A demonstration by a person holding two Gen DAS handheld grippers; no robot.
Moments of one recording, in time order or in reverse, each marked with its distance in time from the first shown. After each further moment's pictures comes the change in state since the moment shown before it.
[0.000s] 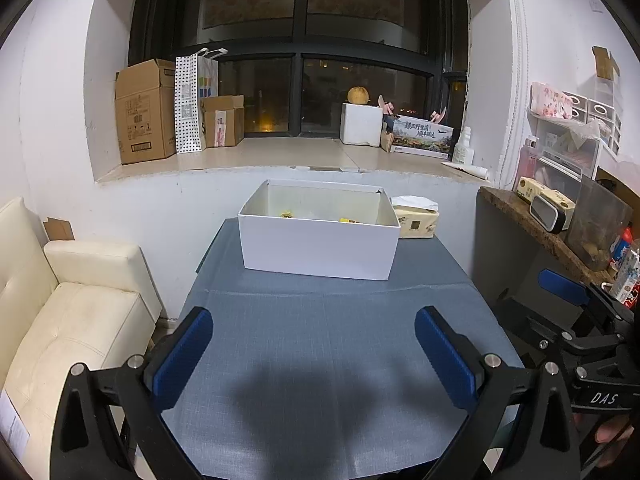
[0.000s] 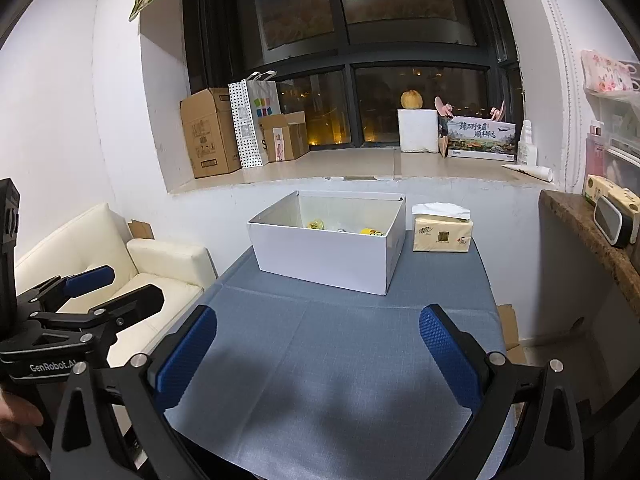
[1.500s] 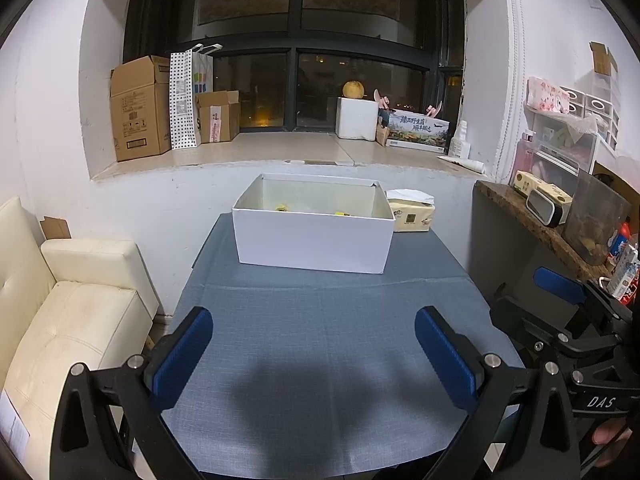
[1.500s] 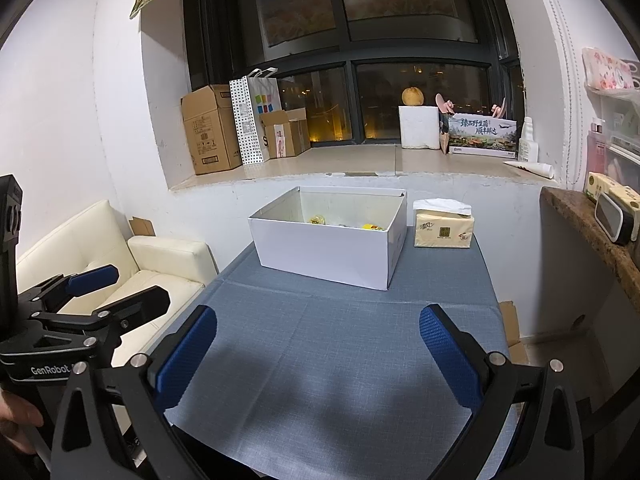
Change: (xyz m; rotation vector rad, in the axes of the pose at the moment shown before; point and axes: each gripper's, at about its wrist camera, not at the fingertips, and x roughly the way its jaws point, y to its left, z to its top) left arm 0.002 -0.002 -0.004 0.008 0.018 -0.014; right arm 0.001 -0.003 -0.003 -0.001 0.009 0.008
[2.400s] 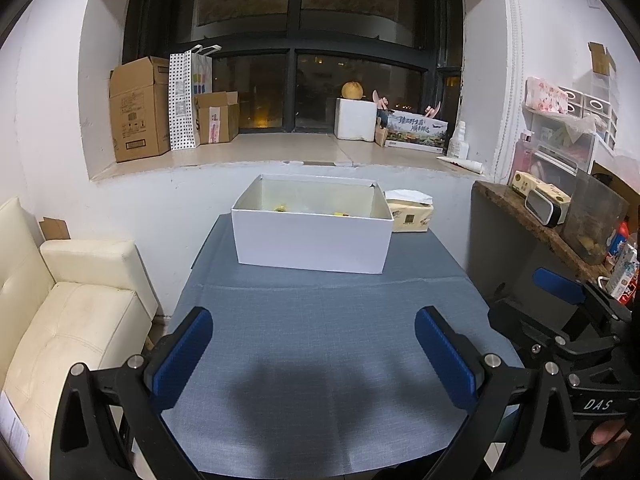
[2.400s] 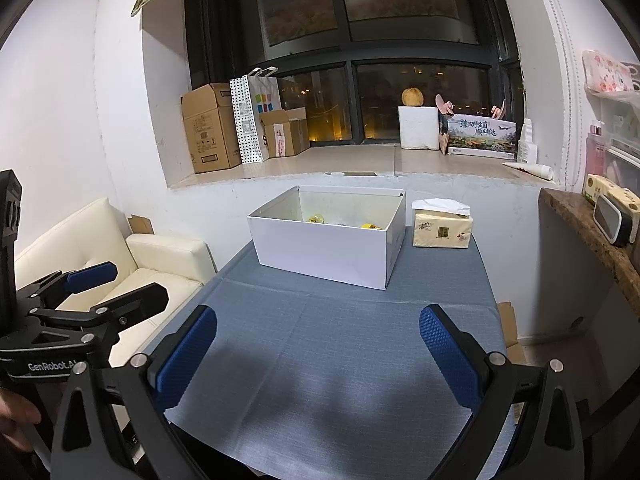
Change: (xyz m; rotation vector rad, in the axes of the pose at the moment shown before) left arm -0.002 -0.002 -0.001 0.003 -0.008 -0.005; right arm -0.001 0.002 0.000 -0.008 0.003 -0.006
